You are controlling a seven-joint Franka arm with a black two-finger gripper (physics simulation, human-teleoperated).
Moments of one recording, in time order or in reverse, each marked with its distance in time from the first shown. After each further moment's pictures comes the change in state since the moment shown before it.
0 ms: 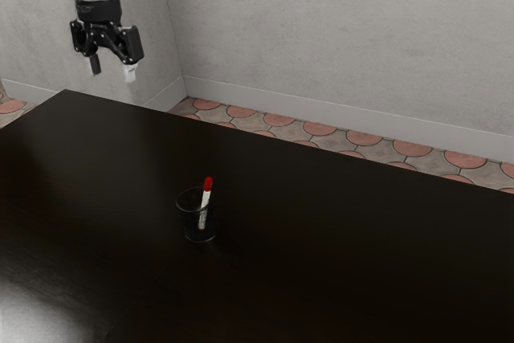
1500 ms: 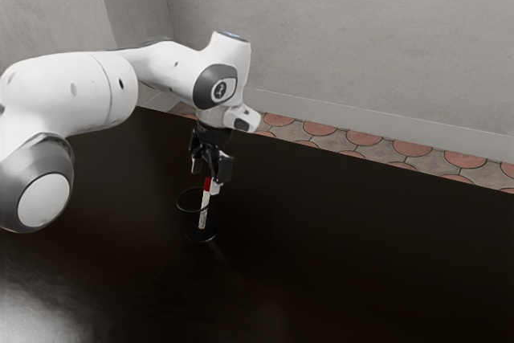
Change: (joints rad) arm -0.158 0.396 -0.055 -0.135 0.026 0.307 0.287
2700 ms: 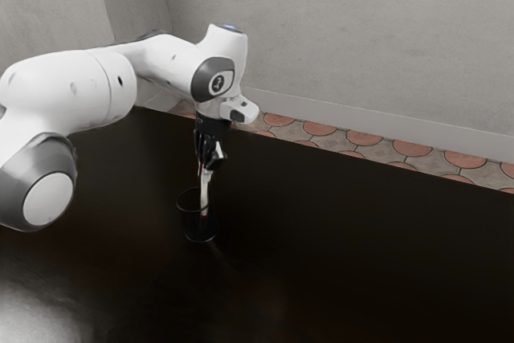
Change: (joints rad) arm 0.018 0.022 0.005 0.051 0.007 0.013 0.098
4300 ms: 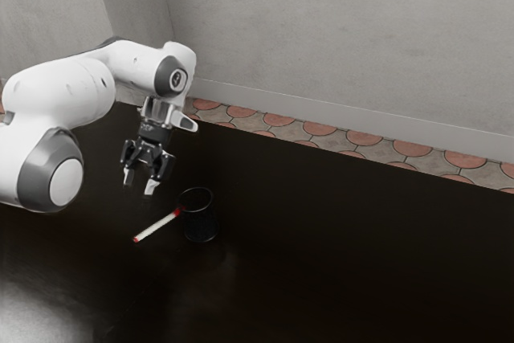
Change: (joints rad) arm 0.341 0.206 -0.120 0.241 0.049 -0.452 -0.266
